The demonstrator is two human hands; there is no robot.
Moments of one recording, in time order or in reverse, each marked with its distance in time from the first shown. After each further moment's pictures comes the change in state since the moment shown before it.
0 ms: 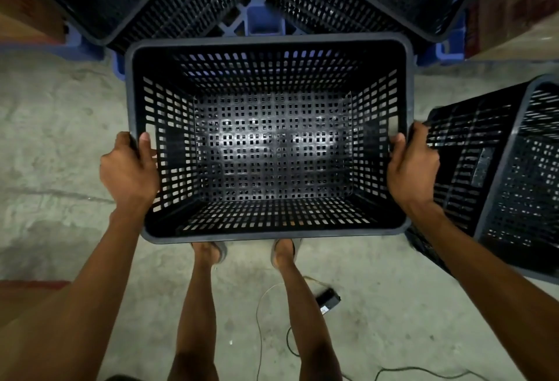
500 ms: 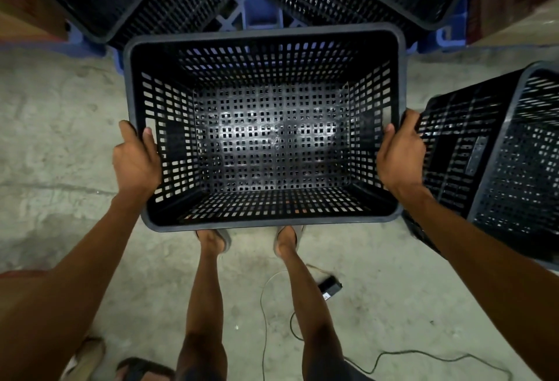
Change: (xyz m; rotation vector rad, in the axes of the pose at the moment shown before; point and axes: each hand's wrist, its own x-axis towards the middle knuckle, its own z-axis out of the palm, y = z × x) left_hand 0.004 -0.001 0.006 -0.100 -0.121 0.028; right_hand 0.005 0.002 0.007 0.055 -0.058 0.011
